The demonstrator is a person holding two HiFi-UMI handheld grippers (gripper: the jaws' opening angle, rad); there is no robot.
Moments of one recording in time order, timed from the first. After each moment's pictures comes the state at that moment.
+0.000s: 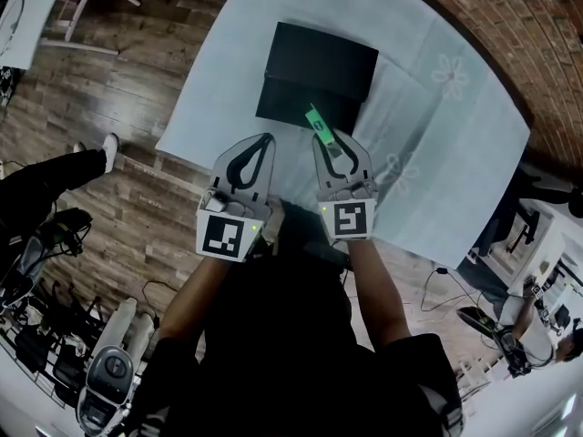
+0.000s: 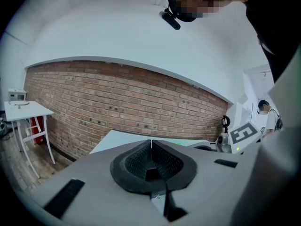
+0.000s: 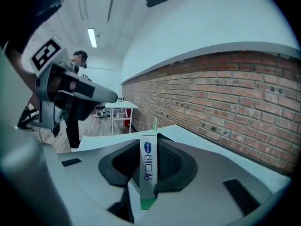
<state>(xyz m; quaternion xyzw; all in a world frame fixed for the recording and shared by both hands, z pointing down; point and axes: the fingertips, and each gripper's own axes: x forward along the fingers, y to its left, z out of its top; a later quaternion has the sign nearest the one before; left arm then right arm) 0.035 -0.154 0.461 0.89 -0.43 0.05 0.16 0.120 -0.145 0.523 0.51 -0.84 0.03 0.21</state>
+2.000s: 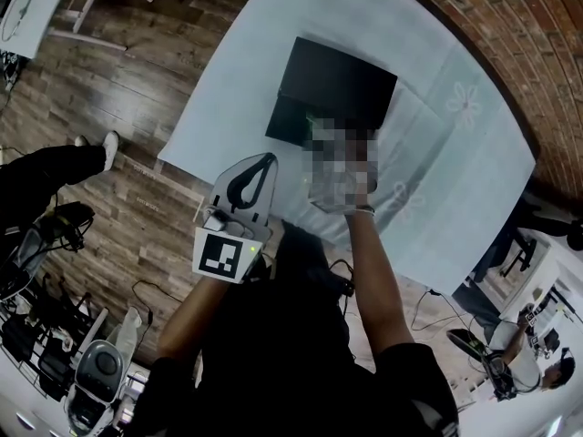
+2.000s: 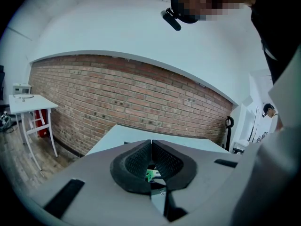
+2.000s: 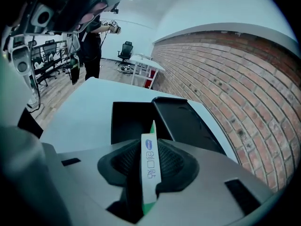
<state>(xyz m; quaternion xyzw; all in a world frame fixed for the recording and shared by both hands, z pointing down) 0.022 -0.164 0.479 0.88 -0.44 0.06 0.19 0.102 -0.190 0.671 0.35 -0.81 -0.01 0.47</state>
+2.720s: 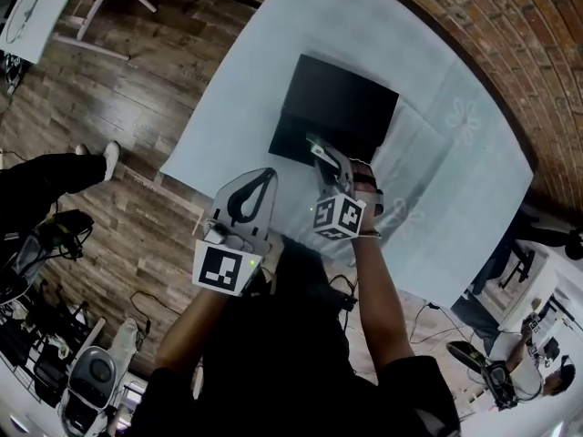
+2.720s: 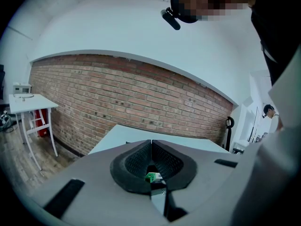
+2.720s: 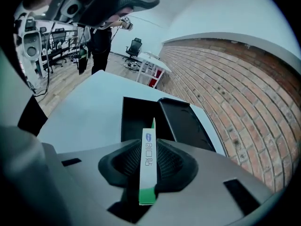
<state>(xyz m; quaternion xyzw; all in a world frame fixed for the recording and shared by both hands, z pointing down) 0.014 -0.169 0.480 0.88 -0.44 0.06 0.19 0.107 -0.171 0.664 0.33 -0.80 -0.06 0.50</state>
